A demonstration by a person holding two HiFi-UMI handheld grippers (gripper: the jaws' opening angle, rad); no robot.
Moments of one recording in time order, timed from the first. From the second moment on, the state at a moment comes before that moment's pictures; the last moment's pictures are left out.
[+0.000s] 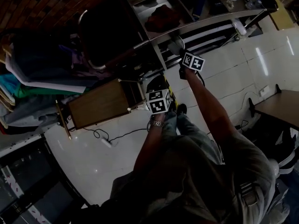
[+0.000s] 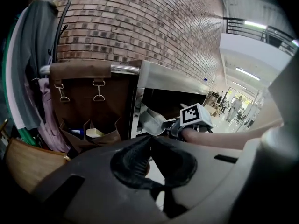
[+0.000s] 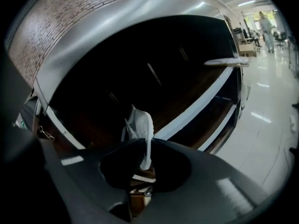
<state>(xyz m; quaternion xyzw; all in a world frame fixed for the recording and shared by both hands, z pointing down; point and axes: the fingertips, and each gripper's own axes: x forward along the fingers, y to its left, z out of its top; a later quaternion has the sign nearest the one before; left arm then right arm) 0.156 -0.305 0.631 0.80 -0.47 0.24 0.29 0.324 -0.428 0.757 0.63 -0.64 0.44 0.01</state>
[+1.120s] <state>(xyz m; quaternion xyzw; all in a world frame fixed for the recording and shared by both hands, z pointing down) 0.202 -0.296 0.607 0.82 -0.45 0.24 0.25 0.329 -0.303 0.658 0.66 -0.67 0.33 0.07</state>
